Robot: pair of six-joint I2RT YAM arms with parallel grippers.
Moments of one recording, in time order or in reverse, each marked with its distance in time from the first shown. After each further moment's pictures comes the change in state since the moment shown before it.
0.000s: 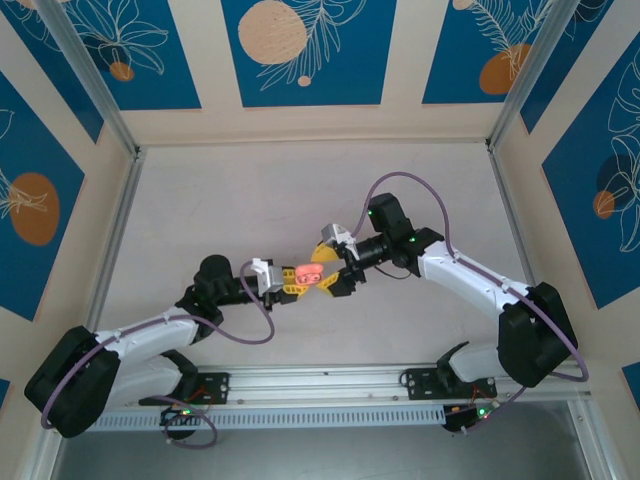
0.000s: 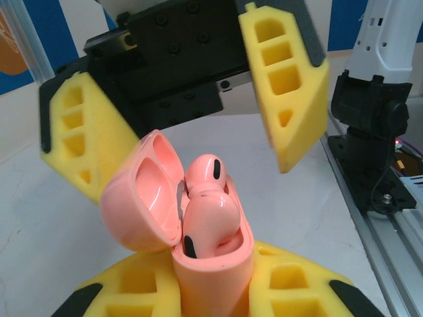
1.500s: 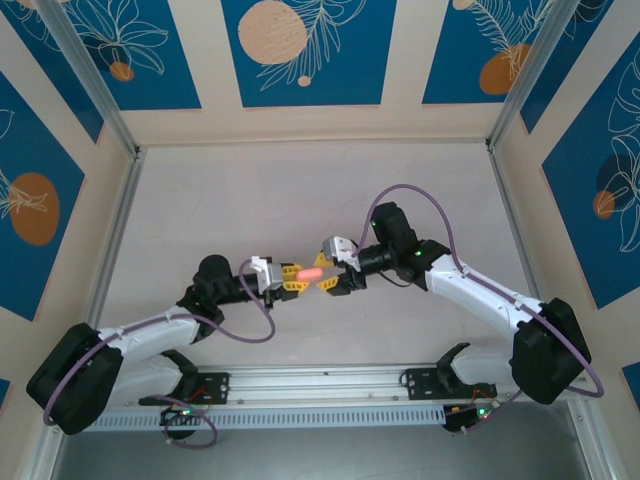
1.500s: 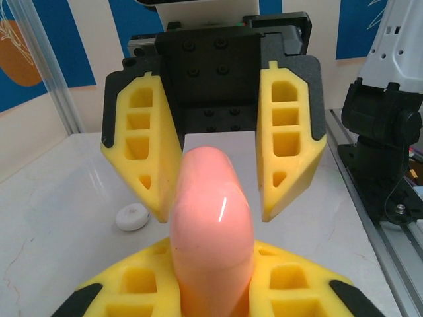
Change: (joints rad) left arm 0.001 0.023 0.000 0.070 -0.009 -0.019; right arm 0.043 -0.101 -0.086 0.087 0.182 -0.130
